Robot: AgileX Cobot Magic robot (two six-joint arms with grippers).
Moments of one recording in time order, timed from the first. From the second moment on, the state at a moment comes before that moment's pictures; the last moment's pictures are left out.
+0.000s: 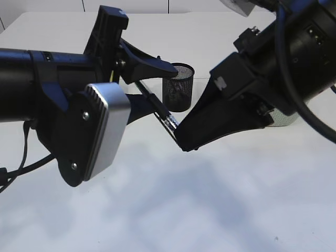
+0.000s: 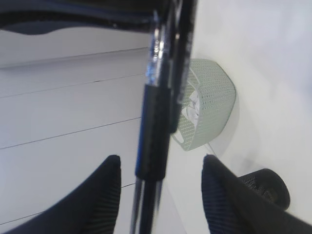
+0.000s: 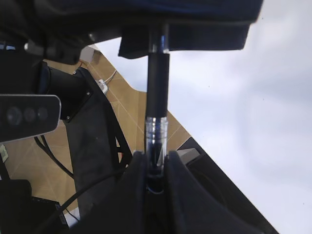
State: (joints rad) left arm -0.73 1.31 -0.80 1.16 -0.31 0.61; right arm 0.50 1.36 -1.22 0.73 1.16 -0.39
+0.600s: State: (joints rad) left arm -0.73 1.29 -0.76 1.13 -0.32 0.61; right arm 0.50 1.36 -1.25 0.68 1.14 -0.37
